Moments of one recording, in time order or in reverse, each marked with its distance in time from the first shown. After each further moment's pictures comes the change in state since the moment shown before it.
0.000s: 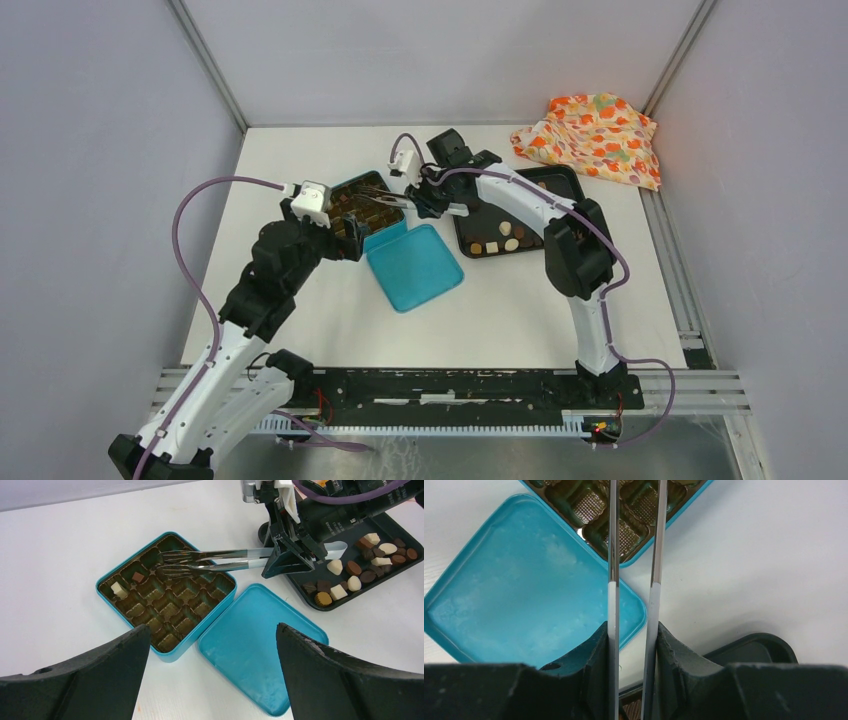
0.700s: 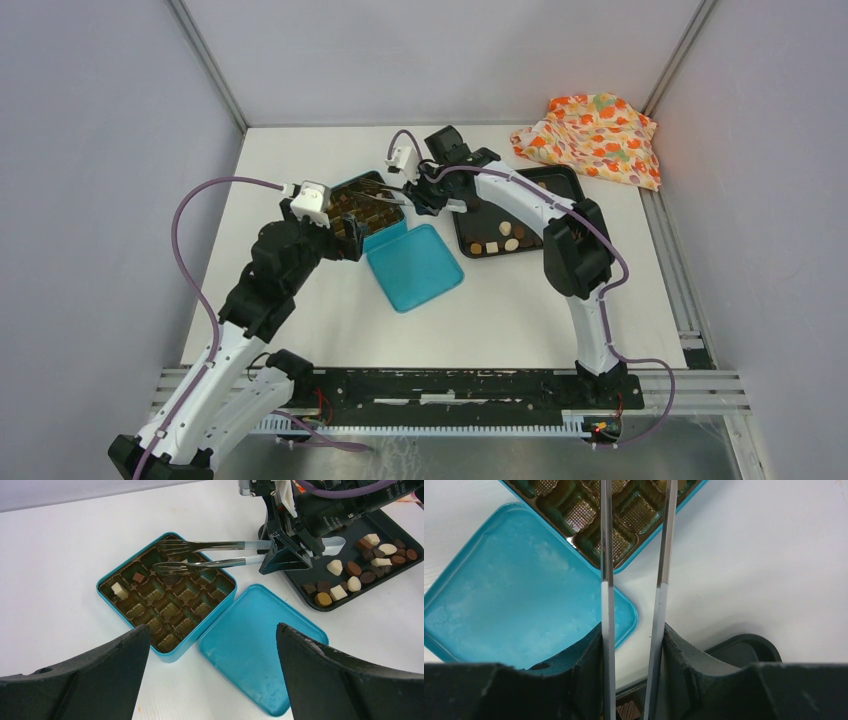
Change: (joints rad) left arm 0.000 -0.004 0.000 0.000 -0.001 0.000; right arm 0.006 0.017 0.043 -0.007 0.034 0.000
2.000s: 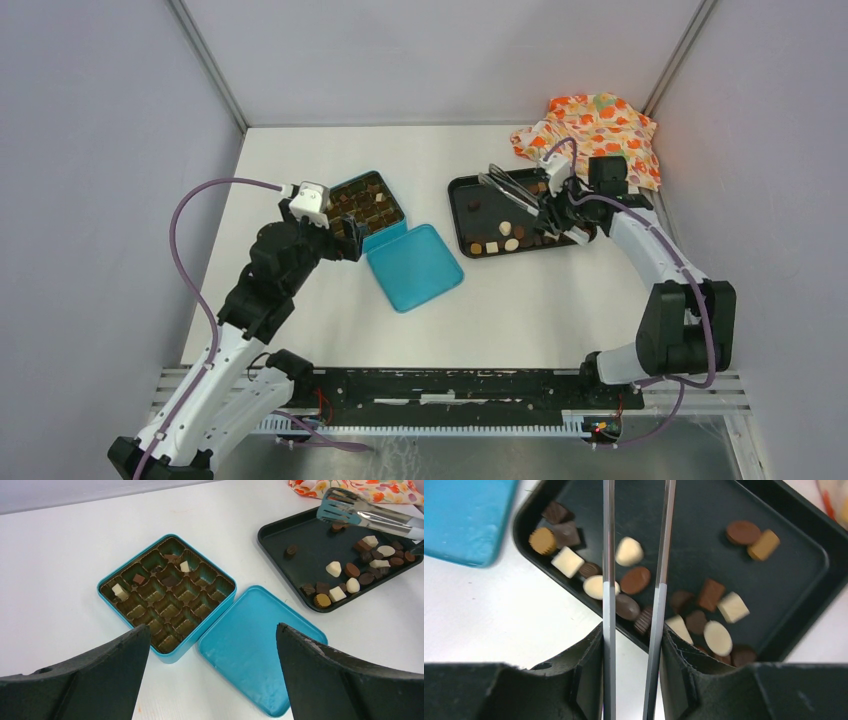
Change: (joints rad) left arm 0.000 -0.010 0.000 0.000 0.000 0.000; right arm -0.568 -0.684 -0.818 0.153 -0.209 -0.038
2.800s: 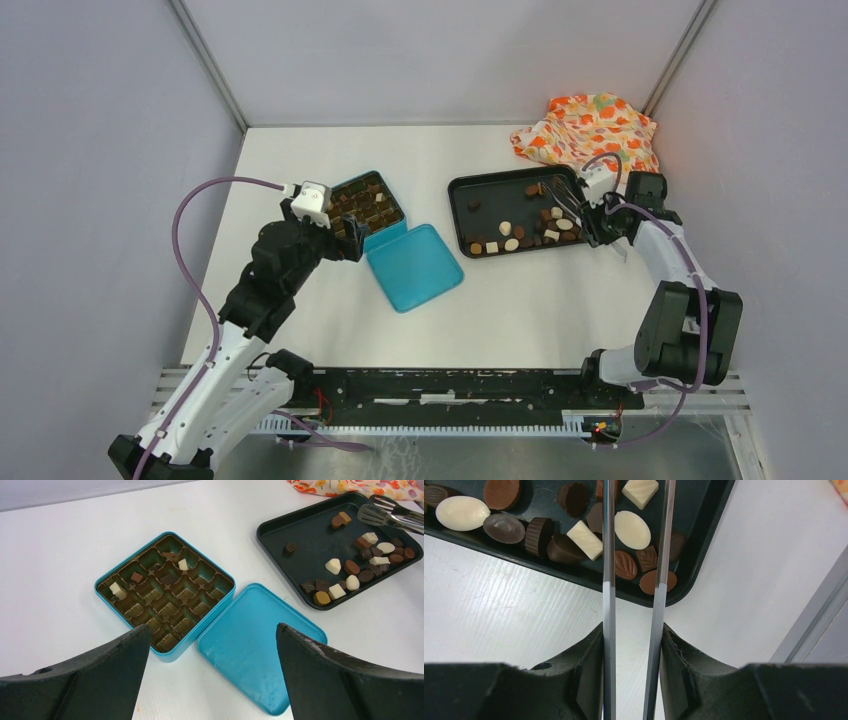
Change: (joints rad) left arm 0.000 0.010 0.000 -0.002 0.008 0.000; right arm -0.275 -0.055 -0.112 -0.009 0.209 -0.045
